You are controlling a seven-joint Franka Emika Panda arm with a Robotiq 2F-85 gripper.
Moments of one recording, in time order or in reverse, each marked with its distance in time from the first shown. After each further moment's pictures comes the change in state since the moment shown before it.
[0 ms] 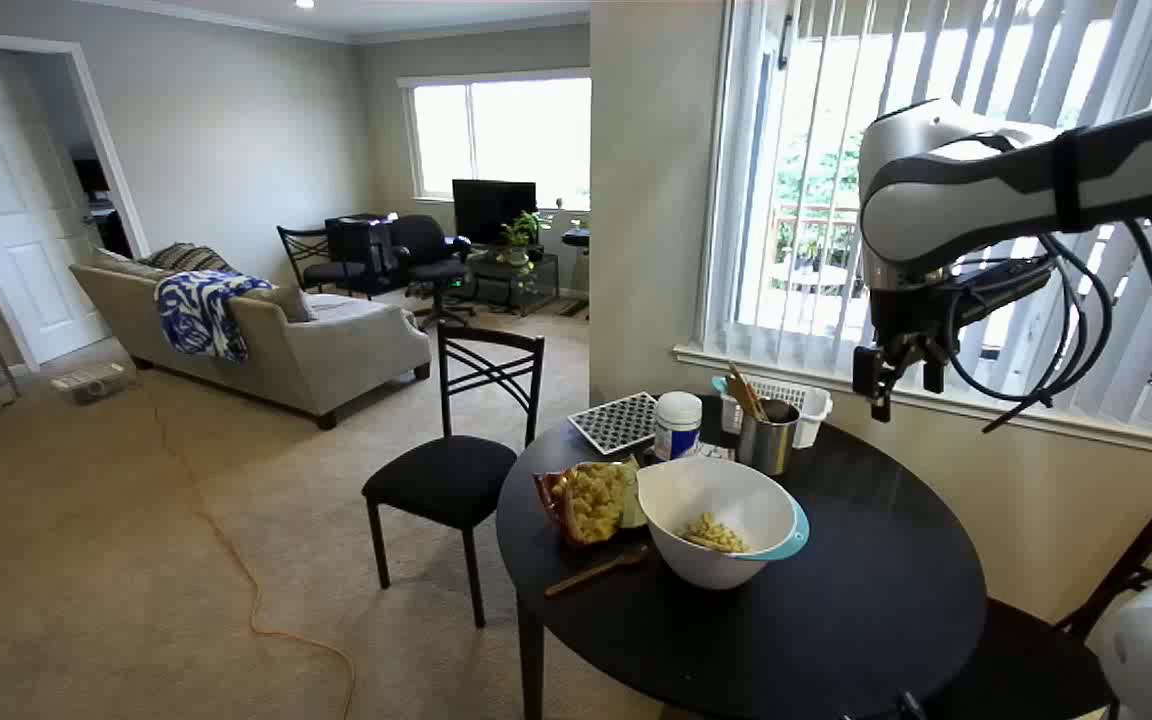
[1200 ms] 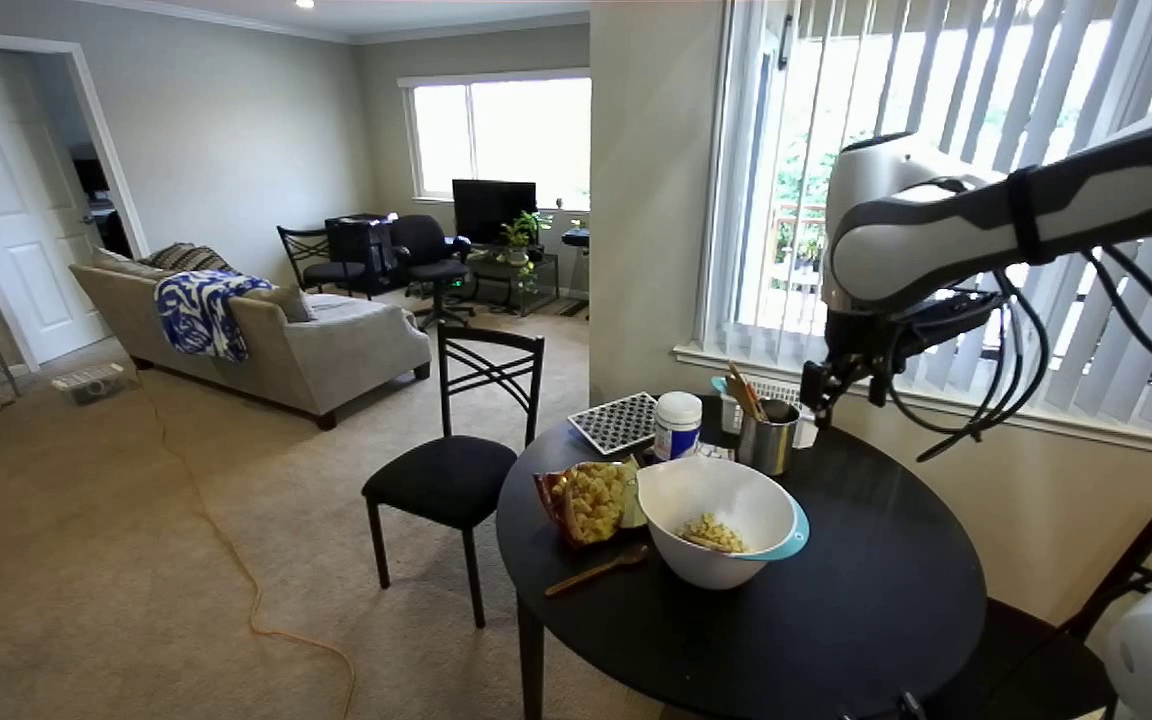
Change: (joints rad) arm 0.046 0.070 0.029 -0.055 0.037 0.245 0.116
